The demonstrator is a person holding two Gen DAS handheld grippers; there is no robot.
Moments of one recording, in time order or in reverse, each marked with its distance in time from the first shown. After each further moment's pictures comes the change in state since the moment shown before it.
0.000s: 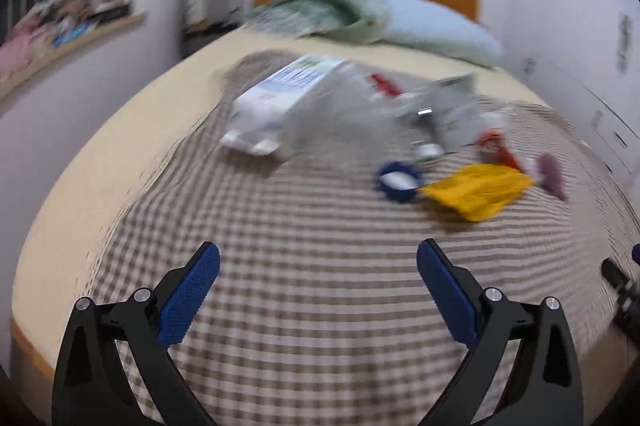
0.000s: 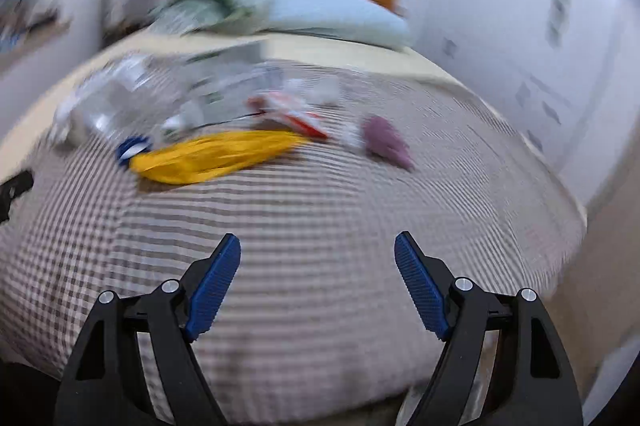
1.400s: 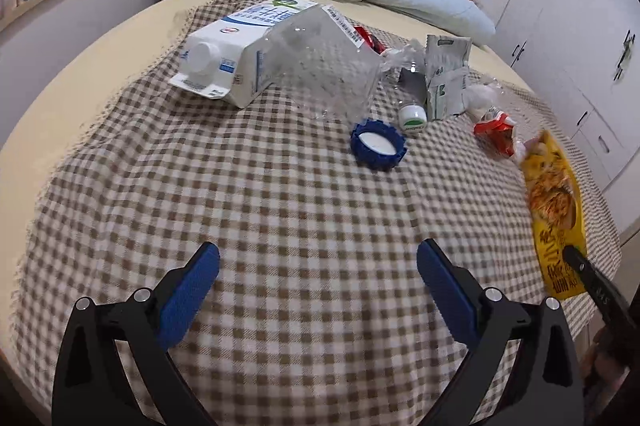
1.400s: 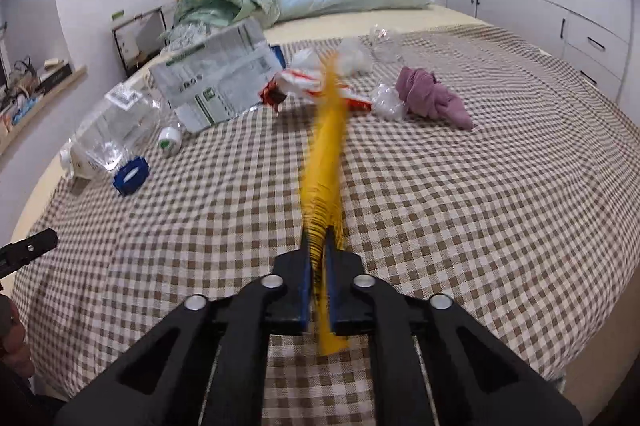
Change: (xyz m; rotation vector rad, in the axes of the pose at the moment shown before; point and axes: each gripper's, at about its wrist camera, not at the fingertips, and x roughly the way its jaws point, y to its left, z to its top) left arm 0.039 -0.022 -0.003 -0.038 0.151 -0.156; right arm 0.063 -0.090 -0.033 0.356 0.004 0.221
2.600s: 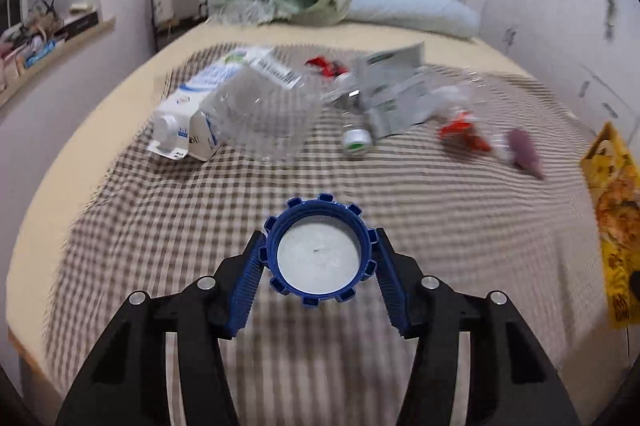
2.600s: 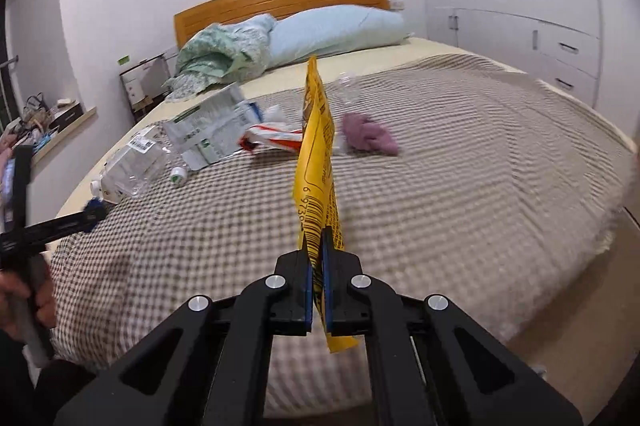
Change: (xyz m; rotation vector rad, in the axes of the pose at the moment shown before) left arm -0.047 -0.095 -0.006 0.165 -0.105 0.092; right arm -0.130 -0.091 -0.031 0.049 -0.128 -0.011
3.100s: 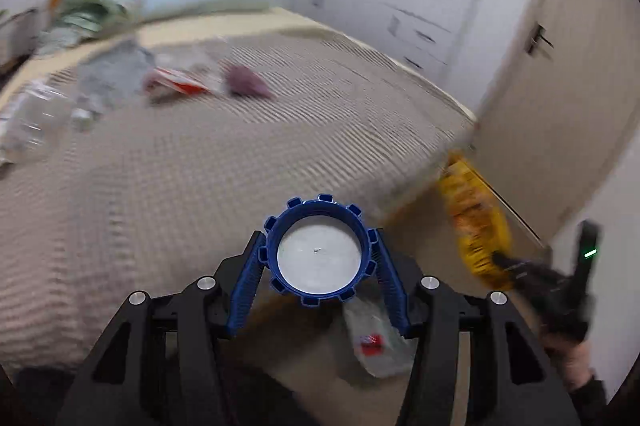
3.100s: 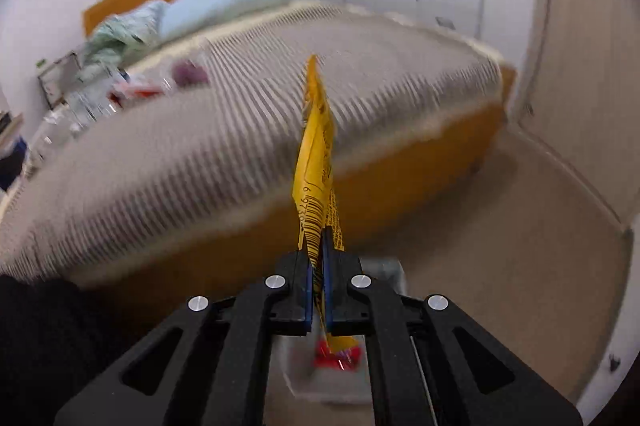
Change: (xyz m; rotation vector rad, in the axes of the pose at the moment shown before) left arm -0.109 -0.211 -0.112 0.304 0.099 -0.564; right arm -0.106 -0.189 -0.150 0.167 0.218 -0.272
